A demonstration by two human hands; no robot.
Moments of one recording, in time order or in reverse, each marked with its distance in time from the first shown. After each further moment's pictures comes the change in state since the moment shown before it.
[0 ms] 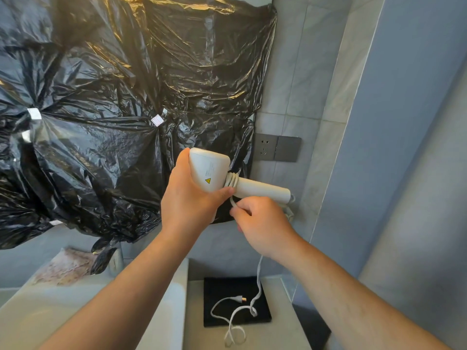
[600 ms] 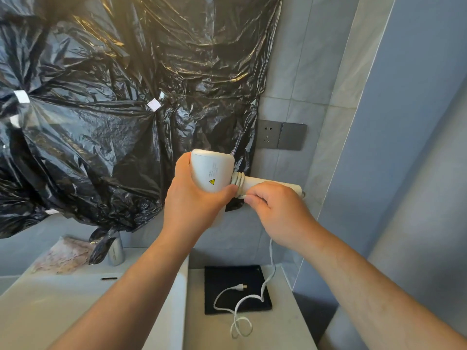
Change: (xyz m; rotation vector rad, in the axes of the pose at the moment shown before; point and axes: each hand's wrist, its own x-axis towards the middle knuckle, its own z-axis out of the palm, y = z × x) left_hand -0.008 -0.020 0.013 -0.054 -0.048 -0.073; right_hand 0.007 0.023 -0.014 -0.191 0.049 -0.175
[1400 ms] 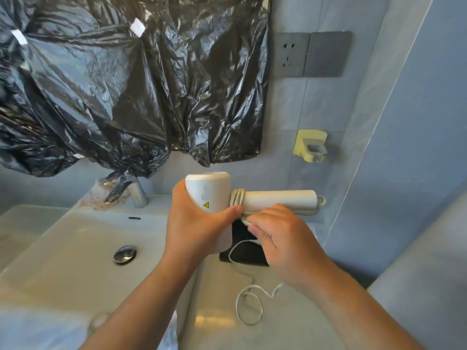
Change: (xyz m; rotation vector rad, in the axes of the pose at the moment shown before) left_hand -0.109 -0.068 0.086 0.181 0.068 -0.330; right_hand -0.099 0.127 0.076 0.195 -0.129 -0.199
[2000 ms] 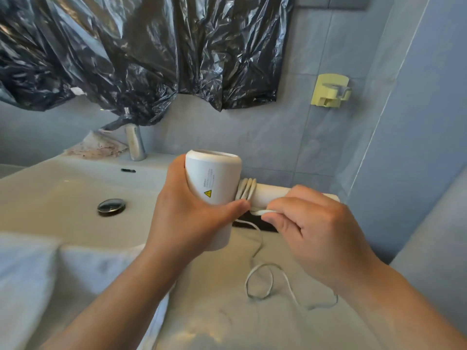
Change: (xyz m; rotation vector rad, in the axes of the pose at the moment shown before) left_hand -0.110 -0.149 -0.007 -0.069 0.015 0.229; right_hand -0.129 0.024 0.111 -0.246 0.316 -0.259
